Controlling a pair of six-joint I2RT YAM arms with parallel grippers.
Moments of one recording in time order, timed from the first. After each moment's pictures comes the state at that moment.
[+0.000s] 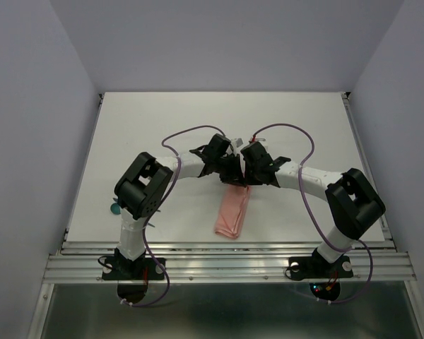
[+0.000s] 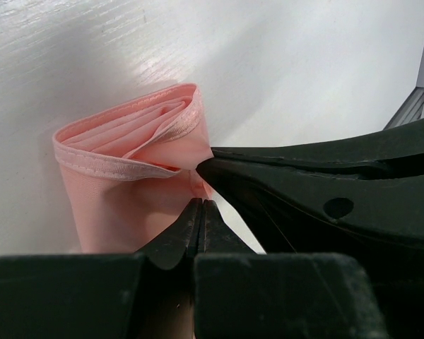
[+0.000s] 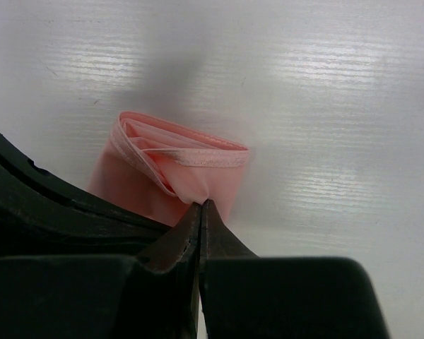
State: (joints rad) left arm -0.71 1.98 1.23 -0.08 0.51 -0.65; right arm 0.66 1.66 0.99 -0.31 0.27 0.58
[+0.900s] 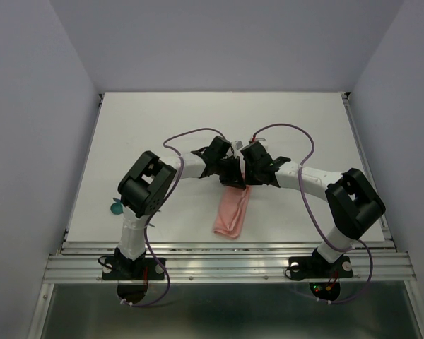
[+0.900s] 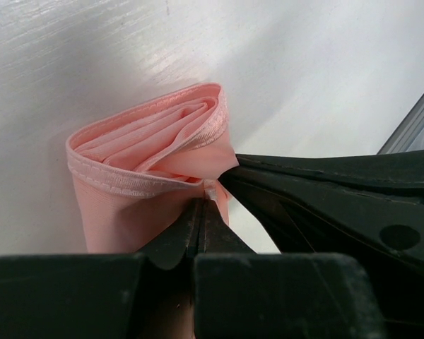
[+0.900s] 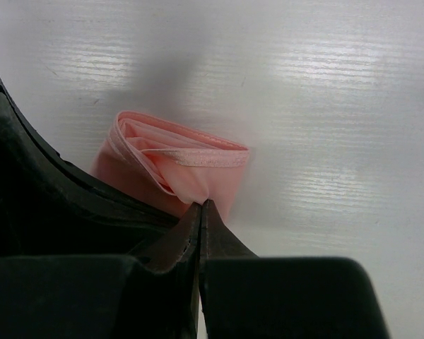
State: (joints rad) left arm -0.71 2.02 1.22 -0.08 0.51 -0.65; right arm 0.66 1.66 0.99 -0.31 0.27 0.58
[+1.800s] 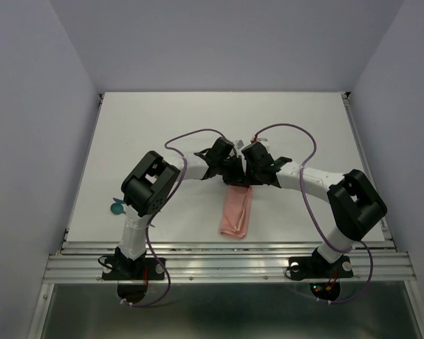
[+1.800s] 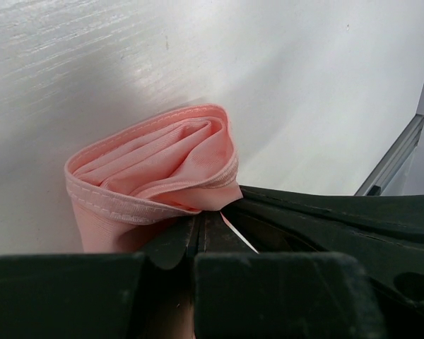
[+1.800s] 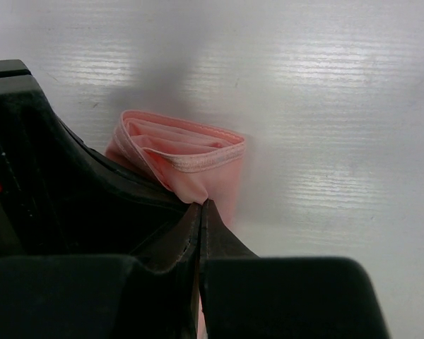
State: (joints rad) left arm -0.73 2.05 1.23 0.00 0.46 -0.73; right arm 0.66 1.64 0.99 -0.31 0.25 0.60
